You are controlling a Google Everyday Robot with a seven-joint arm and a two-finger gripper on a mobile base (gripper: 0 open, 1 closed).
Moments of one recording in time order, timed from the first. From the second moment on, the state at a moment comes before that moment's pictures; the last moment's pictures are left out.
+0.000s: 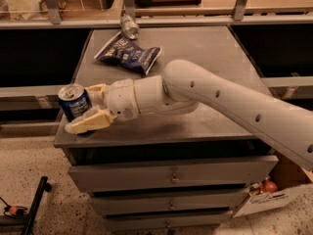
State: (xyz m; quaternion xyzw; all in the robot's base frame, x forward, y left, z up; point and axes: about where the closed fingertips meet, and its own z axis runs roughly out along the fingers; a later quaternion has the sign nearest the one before) arm 0.491 0.182 0.862 -0.58 0.50 0.46 0.45
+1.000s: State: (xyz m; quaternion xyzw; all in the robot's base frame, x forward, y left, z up) arm 0.493 0.180 0.863 -0.58 0.50 0.46 0.45
